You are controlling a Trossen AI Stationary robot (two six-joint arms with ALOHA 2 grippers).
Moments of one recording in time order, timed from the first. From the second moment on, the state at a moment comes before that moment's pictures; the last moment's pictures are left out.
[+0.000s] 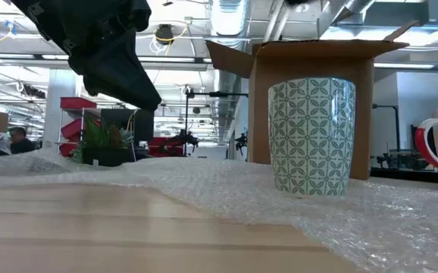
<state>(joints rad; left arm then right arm) -0.46 1.47 0.81 -0.21 -0.61 -0.72 0.62 1.72 1.34 -0.55 0.60 0.24</state>
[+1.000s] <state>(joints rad) -0.46 1.47 0.81 -0.21 -0.61 -0.72 0.43 1.87 1.35 -0.81 0.10 0.13</state>
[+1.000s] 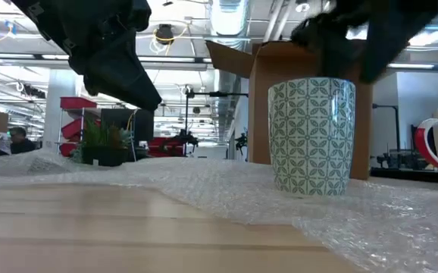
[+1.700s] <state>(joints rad) -0.46 1.47 0.81 -0.21 -0.61 -0.72 0.42 1.91 1.38 -0.78 0.10 0.15</state>
